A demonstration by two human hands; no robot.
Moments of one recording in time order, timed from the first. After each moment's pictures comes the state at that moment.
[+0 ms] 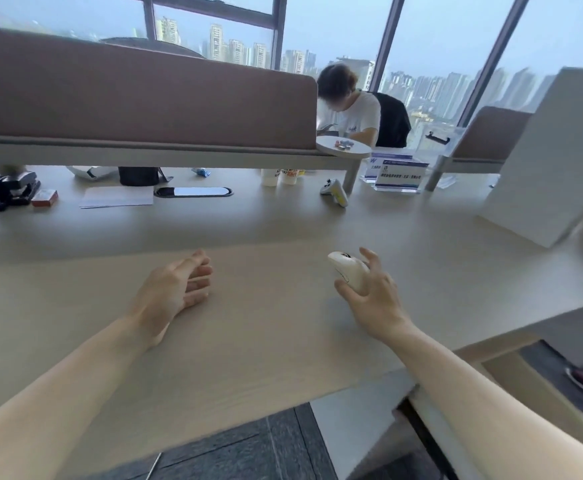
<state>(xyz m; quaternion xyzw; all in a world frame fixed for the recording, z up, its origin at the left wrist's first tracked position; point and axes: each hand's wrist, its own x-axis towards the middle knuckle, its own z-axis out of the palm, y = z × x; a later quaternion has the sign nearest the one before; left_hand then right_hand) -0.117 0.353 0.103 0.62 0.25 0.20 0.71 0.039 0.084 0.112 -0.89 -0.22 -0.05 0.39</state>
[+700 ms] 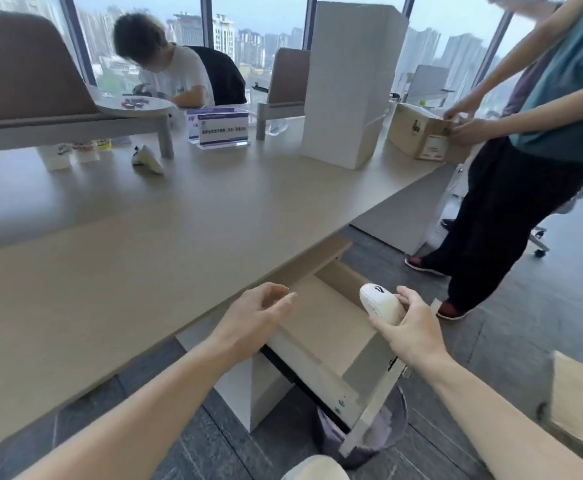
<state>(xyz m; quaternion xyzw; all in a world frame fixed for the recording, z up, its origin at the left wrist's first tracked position) -0.022 0.008 0.070 0.83 -0.04 -0.07 0.54 -0.014 -0.266 0.053 -0.90 0.12 -0.08 0.40</state>
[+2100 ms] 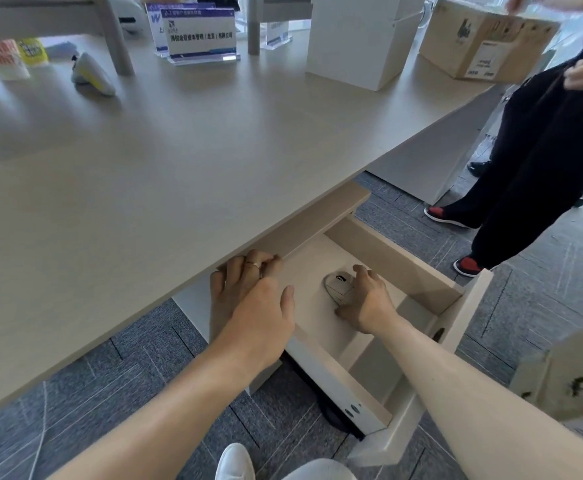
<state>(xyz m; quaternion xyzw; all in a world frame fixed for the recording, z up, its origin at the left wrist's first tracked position) 0.035 -0.032 -0.021 0.98 -0.01 0.13 0.15 0.105 -0.238 -0.076 -0.97 0.05 0.11 0.22</state>
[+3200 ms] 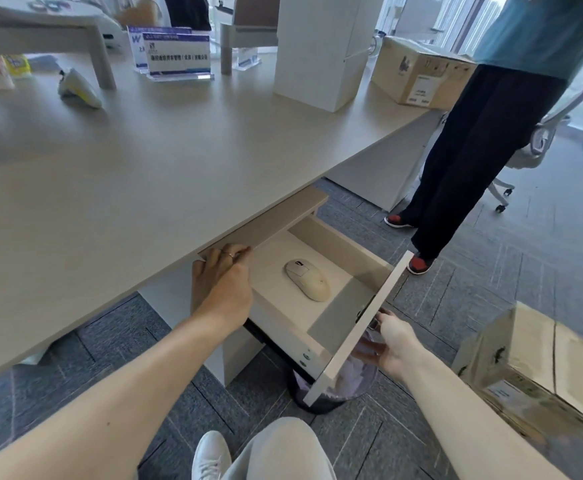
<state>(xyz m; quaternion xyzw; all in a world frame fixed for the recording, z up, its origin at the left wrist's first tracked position) 0.027 -0.023 -0.017 0.98 -0.03 0.10 0.17 -0.014 -0.301 -0.044 -0.56 0.41 0.10 0.72</state>
